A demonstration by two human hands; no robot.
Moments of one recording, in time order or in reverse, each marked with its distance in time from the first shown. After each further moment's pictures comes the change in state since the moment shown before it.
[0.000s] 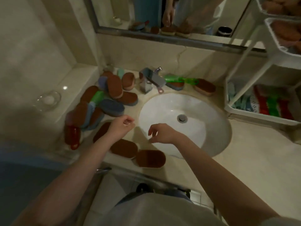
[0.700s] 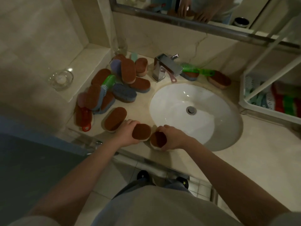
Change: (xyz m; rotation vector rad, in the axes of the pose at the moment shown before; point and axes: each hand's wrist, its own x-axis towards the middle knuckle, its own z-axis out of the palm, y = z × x) left_hand -0.033 -0.070 0.011 0.401 -0.254 0.081; right_hand -0.003 0.013 0.052 -0.284 -0.087 -0.062
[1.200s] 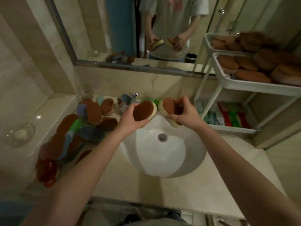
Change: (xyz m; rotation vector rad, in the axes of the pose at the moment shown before) left_hand 0.070 0.185 -0.093 -0.468 0.310 0.250; right_hand -0.100 0.068 -0.174 0.567 0.880 0.175
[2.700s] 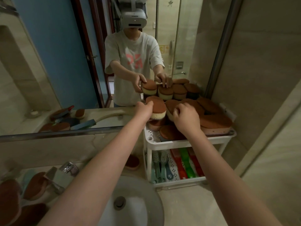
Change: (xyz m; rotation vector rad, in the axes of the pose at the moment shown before) left_hand 0.203 0.302 0.181 -0.423 -0.059 -0.173; right_hand 0.111 0.059 -0.249 -0.518 0.614 0.009
